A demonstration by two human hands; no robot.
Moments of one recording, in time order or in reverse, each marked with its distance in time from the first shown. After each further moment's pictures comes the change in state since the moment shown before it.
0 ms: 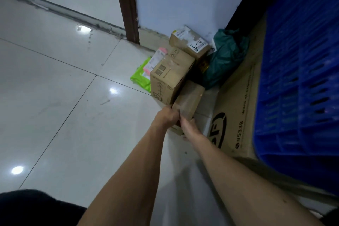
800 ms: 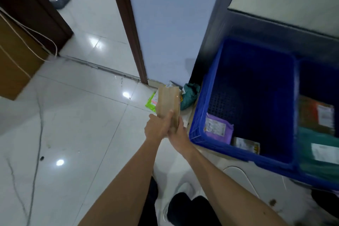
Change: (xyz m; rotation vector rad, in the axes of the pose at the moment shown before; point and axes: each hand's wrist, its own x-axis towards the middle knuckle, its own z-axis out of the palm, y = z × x) left_hand -0.502 0.299 -0.170 -0.011 0.295 -0.177; right_hand -0.523 -0.203 -0.197 -0.204 -0.149 -0.352
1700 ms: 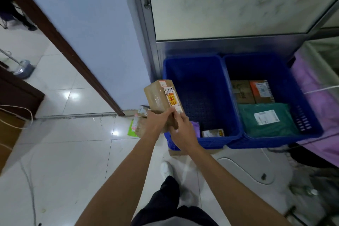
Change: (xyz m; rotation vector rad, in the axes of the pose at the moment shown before) left_hand -0.151 0.124 0.046 -0.201 -0.153 0.289; right_hand -0.130 0.004 -0.168 -0.059 0.443 -0.254
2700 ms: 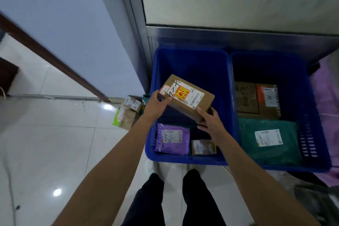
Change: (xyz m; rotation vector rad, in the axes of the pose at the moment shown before) left_hand 0.182 0.053 0.104 0.086 -0.203 0.091; right_hand 0.197 0.129 -0.108 0.726 -0.089 0.628
